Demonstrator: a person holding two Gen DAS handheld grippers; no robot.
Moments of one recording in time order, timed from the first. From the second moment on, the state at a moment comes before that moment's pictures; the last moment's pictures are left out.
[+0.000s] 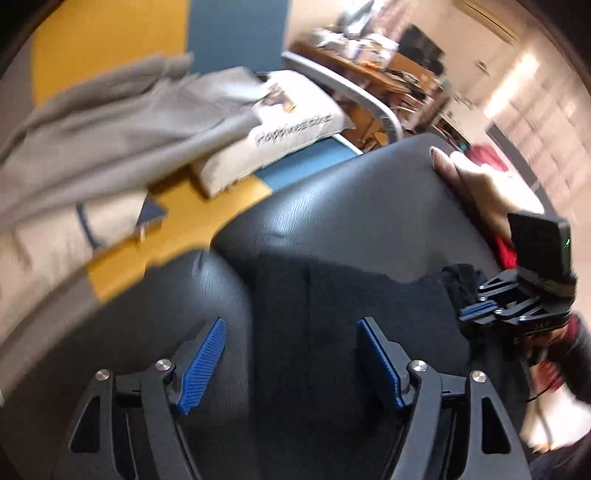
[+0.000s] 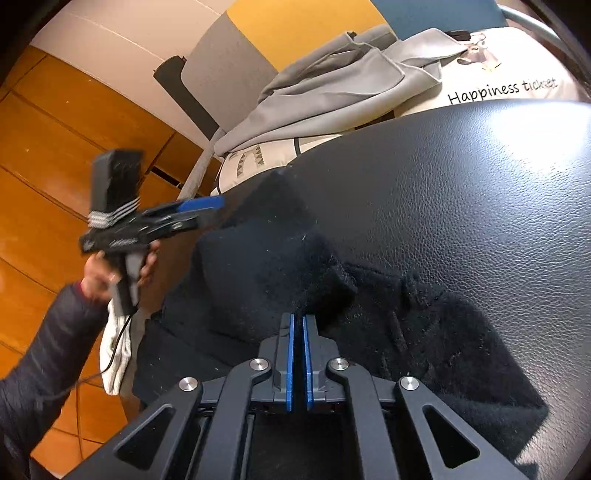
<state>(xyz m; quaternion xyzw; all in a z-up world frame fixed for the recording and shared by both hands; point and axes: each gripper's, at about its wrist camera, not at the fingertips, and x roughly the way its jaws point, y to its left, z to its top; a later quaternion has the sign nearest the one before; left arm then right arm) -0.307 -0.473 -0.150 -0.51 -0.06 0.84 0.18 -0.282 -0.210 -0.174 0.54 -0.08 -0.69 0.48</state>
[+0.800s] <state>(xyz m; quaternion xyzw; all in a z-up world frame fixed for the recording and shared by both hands) -0.115 -0.443 -0.050 -0.34 -0.16 0.91 0.16 -0.240 -0.216 -0.100 0.47 -0.04 -0.71 0.51</state>
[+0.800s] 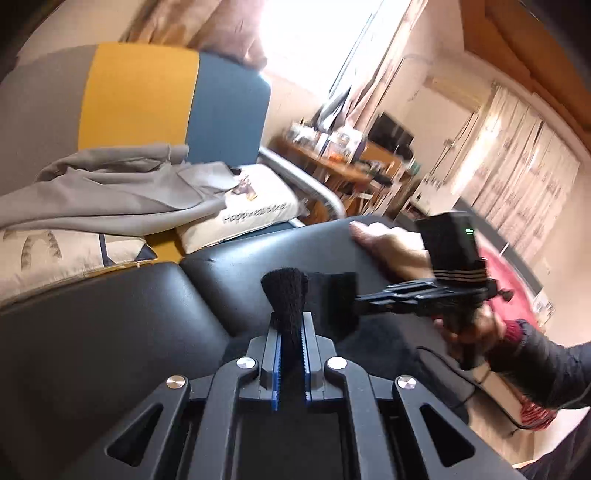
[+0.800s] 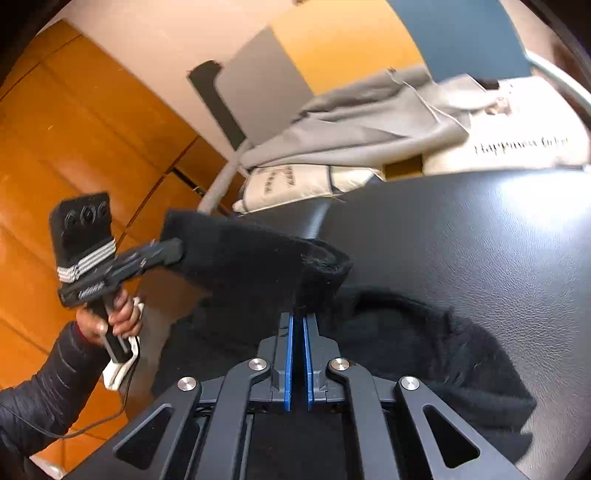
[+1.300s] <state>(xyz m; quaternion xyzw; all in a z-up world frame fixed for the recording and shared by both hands) -0.006 -0.374 -0.133 -0.40 -0.14 0.90 0.10 -0.140 -0.171 -0.131 0.48 0.04 -0.72 0.50</state>
